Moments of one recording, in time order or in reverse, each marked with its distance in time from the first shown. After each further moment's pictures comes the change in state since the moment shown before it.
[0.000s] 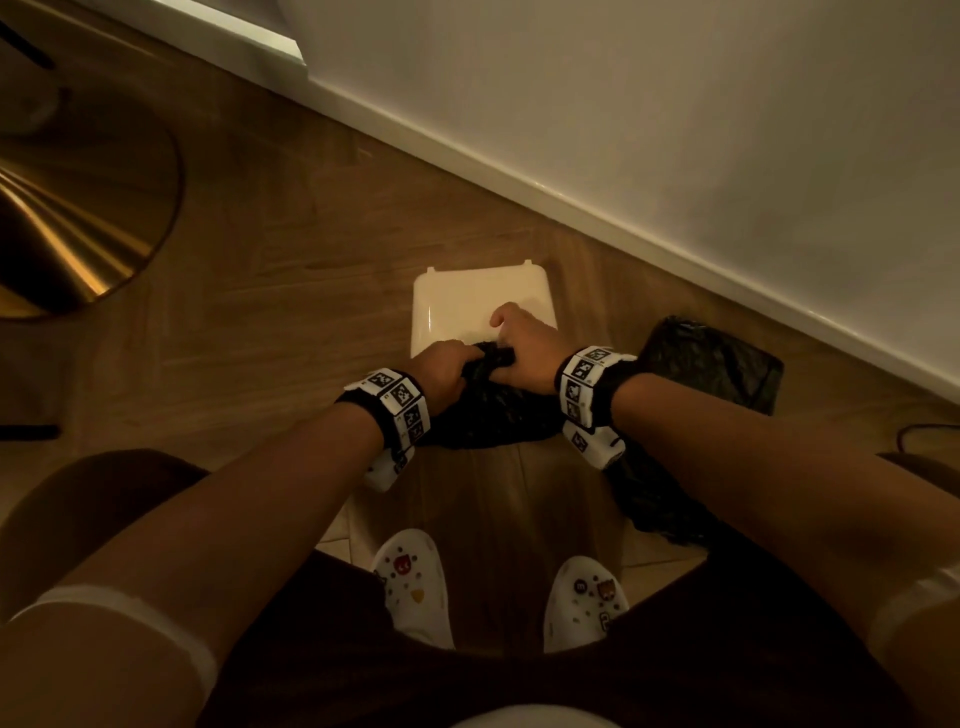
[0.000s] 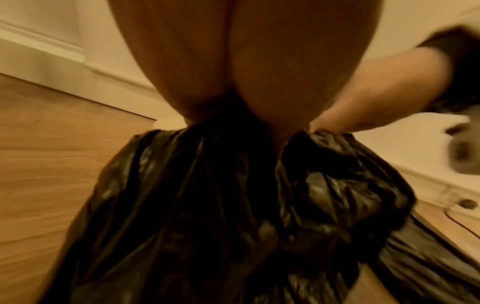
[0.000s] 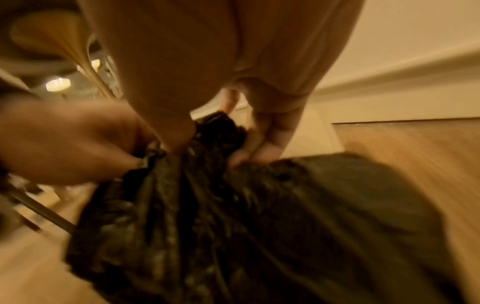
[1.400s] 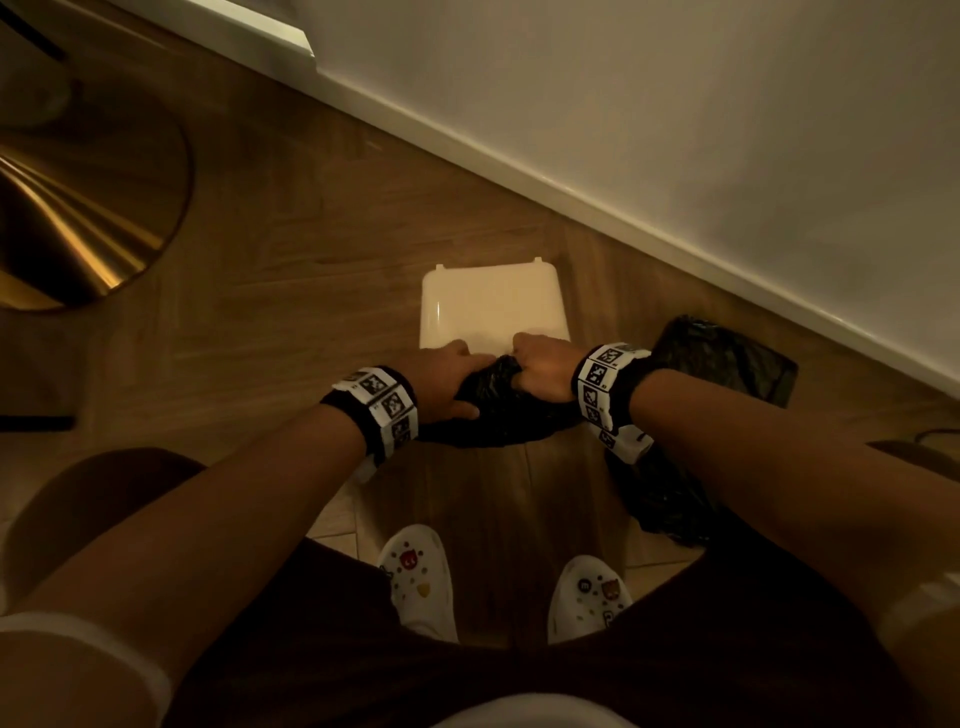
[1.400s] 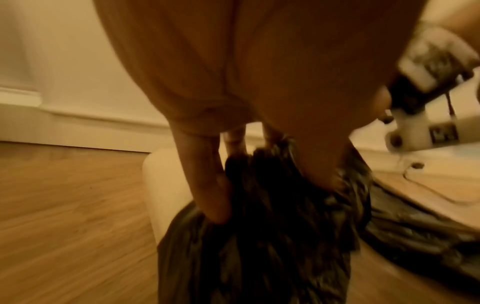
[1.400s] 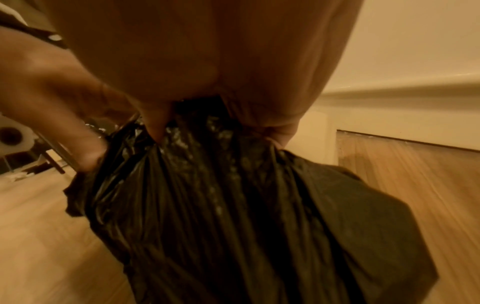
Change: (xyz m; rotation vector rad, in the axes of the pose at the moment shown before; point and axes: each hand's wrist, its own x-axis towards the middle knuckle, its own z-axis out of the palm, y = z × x) left_hand -0.013 -0.013 -0.015 0.220 -0.248 0.028; right_hand -0.009 -0.007 -0.008 -0.188 -0.280 0.070
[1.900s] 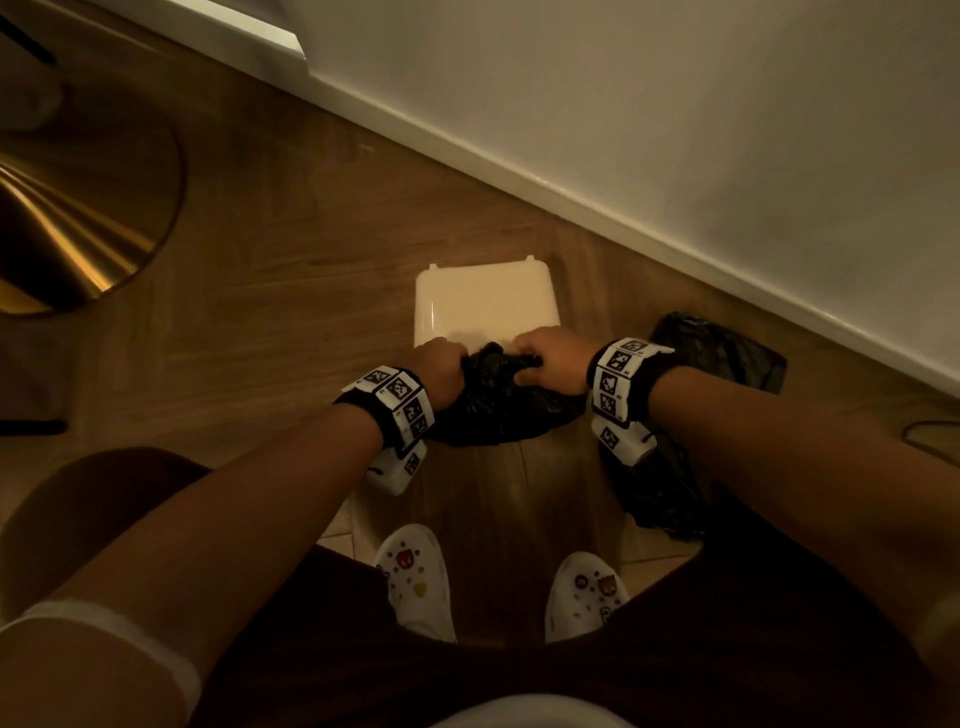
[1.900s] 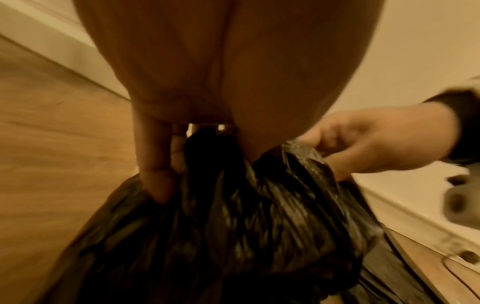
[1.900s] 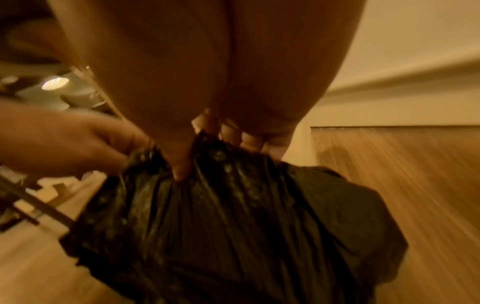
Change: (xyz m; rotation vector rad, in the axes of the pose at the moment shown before) left_hand 0.017 0.011 0.009 -0.143 0.176 -0.235; right_hand -0.008 0.024 -0.004 0.066 0.076 -0.131
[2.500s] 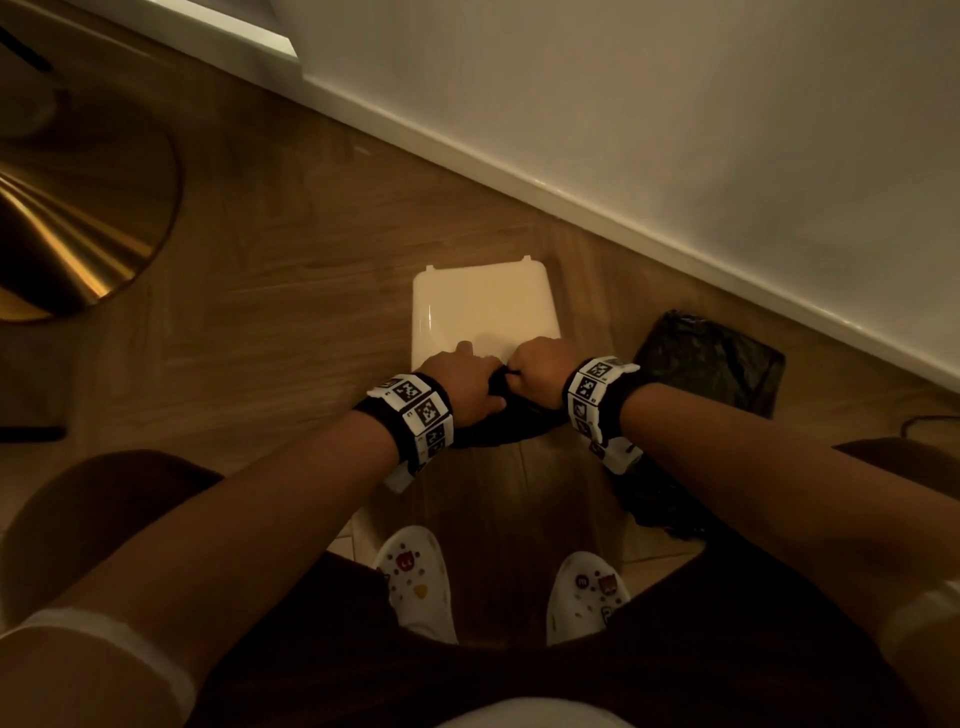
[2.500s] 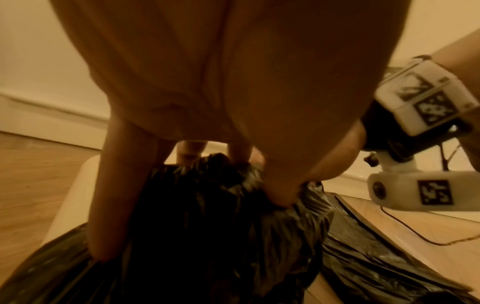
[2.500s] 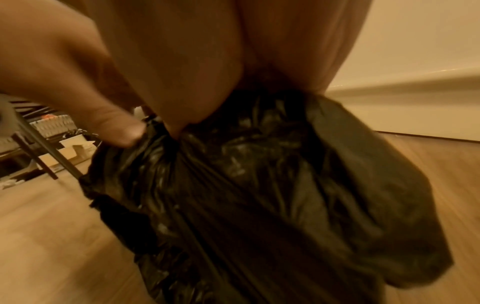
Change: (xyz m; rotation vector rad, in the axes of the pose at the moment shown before) left_hand -0.017 0.042 -0.003 0.261 -0.103 0.063; right_hand 0.010 -0.003 0.026 -0.288 0.052 0.048
